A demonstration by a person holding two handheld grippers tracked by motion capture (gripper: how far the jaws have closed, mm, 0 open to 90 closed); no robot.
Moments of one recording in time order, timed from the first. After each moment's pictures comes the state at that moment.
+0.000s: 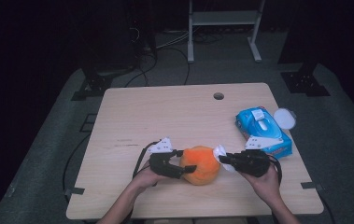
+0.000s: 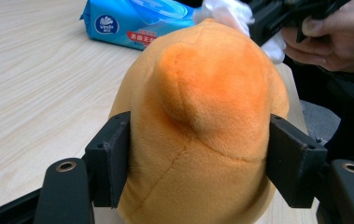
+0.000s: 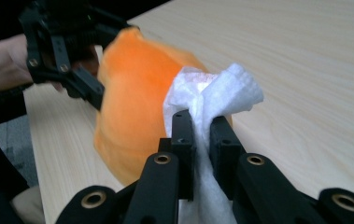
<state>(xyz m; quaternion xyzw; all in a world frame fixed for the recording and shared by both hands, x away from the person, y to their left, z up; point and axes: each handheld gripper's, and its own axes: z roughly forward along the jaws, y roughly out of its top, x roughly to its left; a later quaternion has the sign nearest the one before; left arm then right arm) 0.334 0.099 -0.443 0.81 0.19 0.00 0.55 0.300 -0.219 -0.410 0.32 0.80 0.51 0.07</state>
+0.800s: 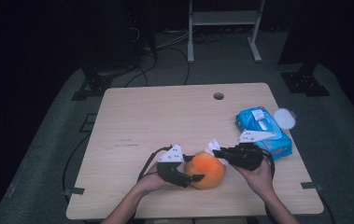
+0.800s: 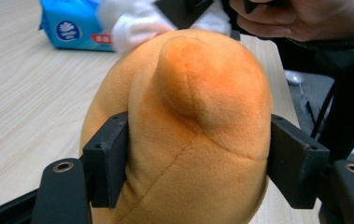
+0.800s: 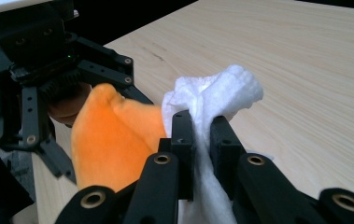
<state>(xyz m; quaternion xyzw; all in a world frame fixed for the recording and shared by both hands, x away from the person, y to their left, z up) 0.312 0.071 -0.439 0.84 0.11 0.03 0.53 0.316 -0.200 -0.403 0.31 0.79 0.52 0.06</state>
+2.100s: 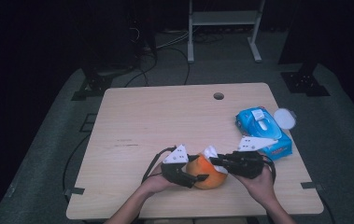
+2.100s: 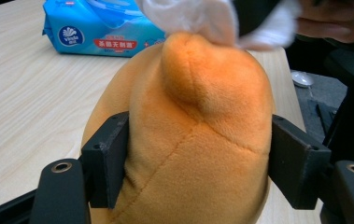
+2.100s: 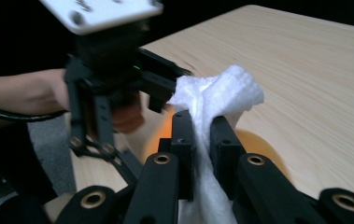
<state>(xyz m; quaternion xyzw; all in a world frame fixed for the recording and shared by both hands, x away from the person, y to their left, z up) 0.309 0.059 -0.437 0.83 0.13 0.05 0.53 0.287 -0.189 -0.385 0.26 0.80 0.53 0.06</state>
